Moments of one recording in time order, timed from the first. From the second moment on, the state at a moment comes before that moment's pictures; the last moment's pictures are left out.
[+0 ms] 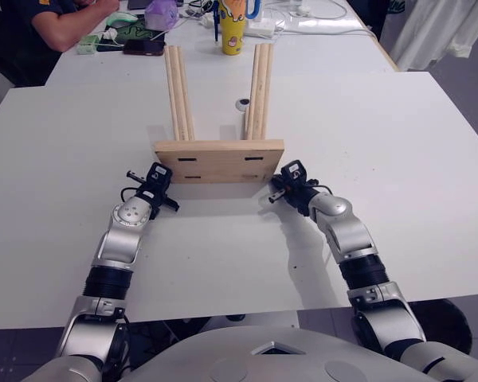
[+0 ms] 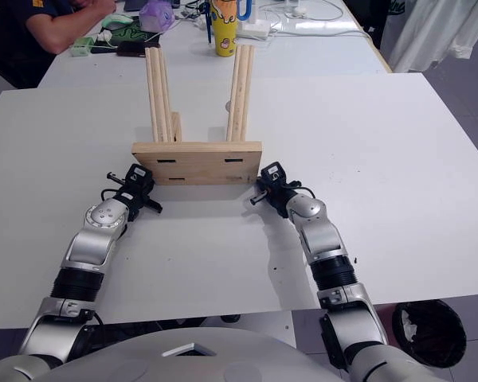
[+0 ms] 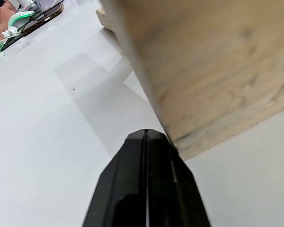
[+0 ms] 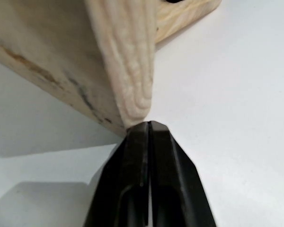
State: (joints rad) left arm -0.19 0.34 -0.09 0.14 0.12 0.38 -0.29; right arm -0.28 -0.22 0.16 0.19 0.01 0.42 0.41
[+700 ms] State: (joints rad) left arm -0.29 0.35 -0.04 -0.21 0.11 0.60 -0.29; right arm -0.33 -0.22 0.09 -0.08 0.06 0.64 0.42
